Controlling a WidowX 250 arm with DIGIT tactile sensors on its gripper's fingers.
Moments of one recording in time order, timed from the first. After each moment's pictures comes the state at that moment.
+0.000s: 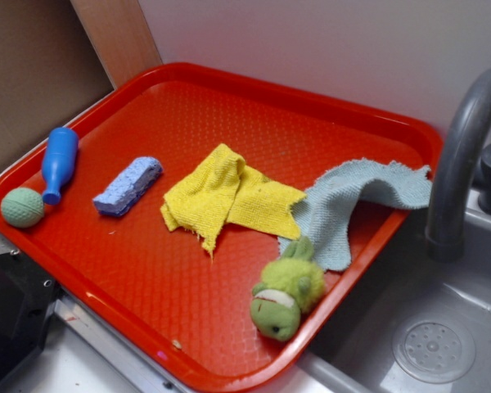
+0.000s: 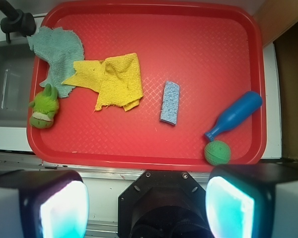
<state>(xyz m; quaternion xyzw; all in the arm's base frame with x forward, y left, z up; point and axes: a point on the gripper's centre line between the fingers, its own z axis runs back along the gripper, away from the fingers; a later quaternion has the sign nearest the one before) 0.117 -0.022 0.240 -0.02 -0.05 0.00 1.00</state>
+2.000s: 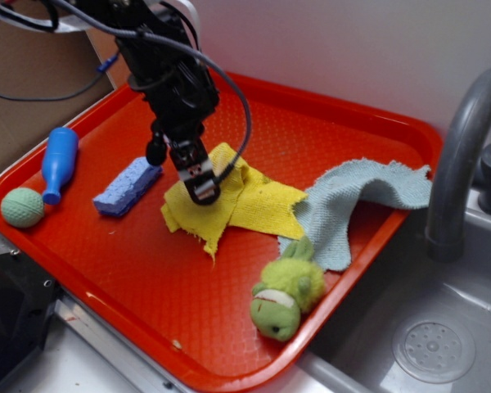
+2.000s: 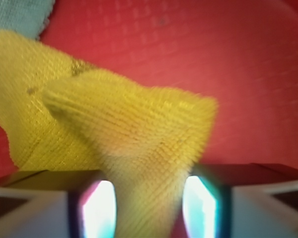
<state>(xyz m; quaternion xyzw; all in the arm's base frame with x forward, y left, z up) 0.240 -0.056 0.046 -0.02 -0.05 -0.23 0.97</state>
